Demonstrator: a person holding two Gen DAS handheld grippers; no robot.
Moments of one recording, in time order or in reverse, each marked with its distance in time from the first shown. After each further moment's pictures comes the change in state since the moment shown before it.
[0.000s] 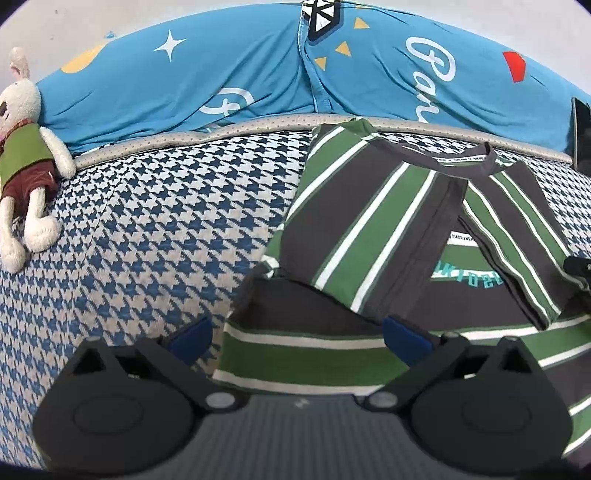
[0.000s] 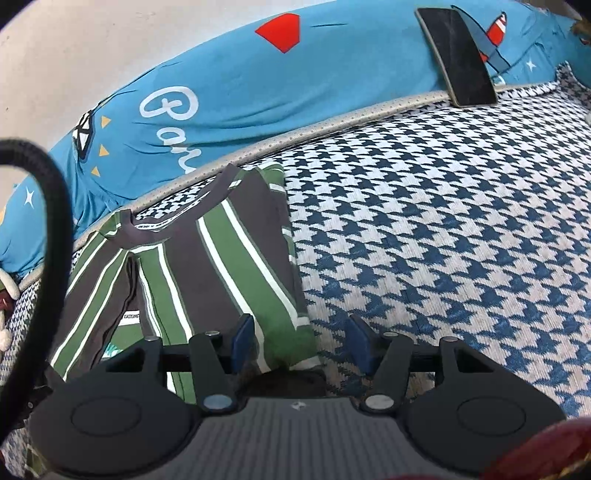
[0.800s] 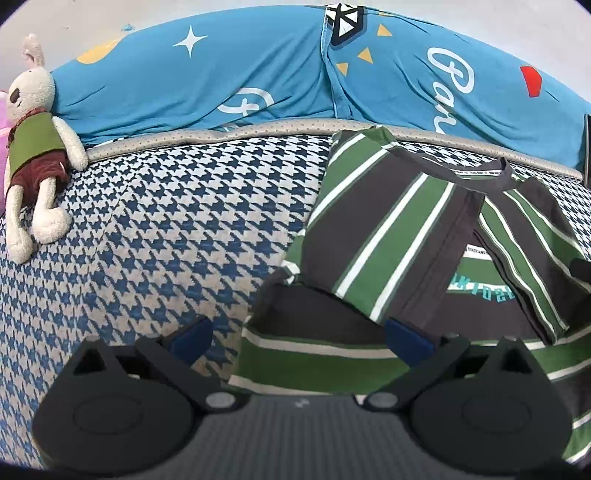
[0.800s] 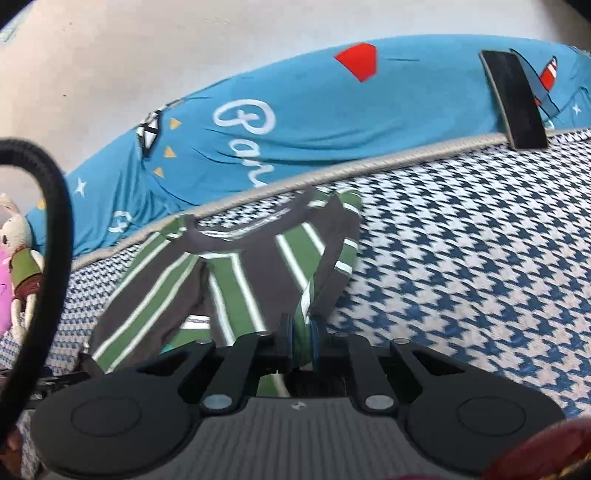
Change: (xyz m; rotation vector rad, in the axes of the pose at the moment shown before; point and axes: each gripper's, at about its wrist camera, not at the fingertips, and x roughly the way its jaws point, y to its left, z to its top) left arm 0.001 0.012 0.004 -0.047 -0.008 0.021; right arm -0.017 0.041 -0.010 -0.103 -0.089 0.121
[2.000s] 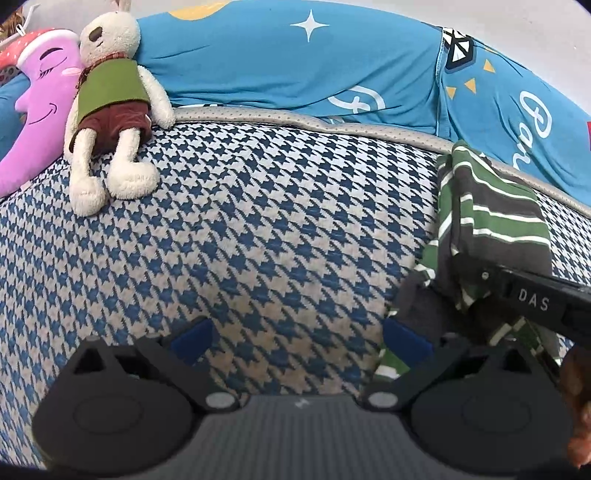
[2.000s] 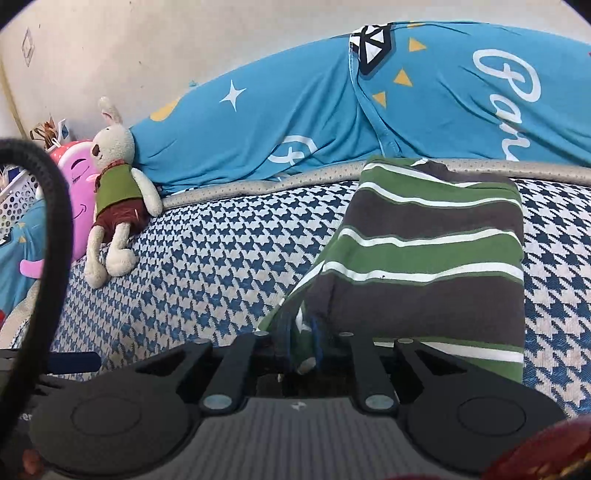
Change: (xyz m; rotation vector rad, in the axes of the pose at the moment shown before) left arm -0.012 0.092 0.000 -0.174 0.024 0.050; right arm 0.099 0.185 -0.030 -0.227 0.105 0.290
